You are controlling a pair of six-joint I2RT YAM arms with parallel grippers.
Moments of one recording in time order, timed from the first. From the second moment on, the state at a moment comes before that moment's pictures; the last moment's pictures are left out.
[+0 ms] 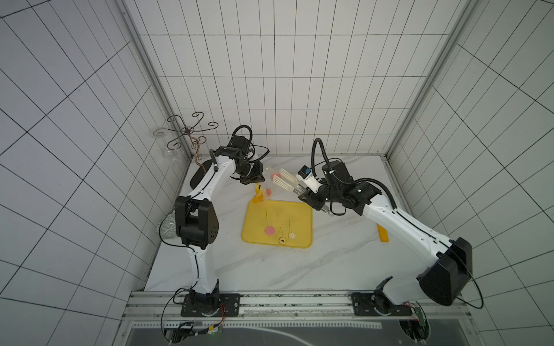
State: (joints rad) left arm -0.22 1.98 1.90 -1.07 0.49 -0.38; right arm 0.63 1.49 1.36 -0.60 -0.23 -0.25
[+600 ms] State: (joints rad) left arm -0.22 1.98 1.90 -1.08 0.50 -0.38; right arm 0.62 1.64 1.43 -0.61 -0.24 -0.29
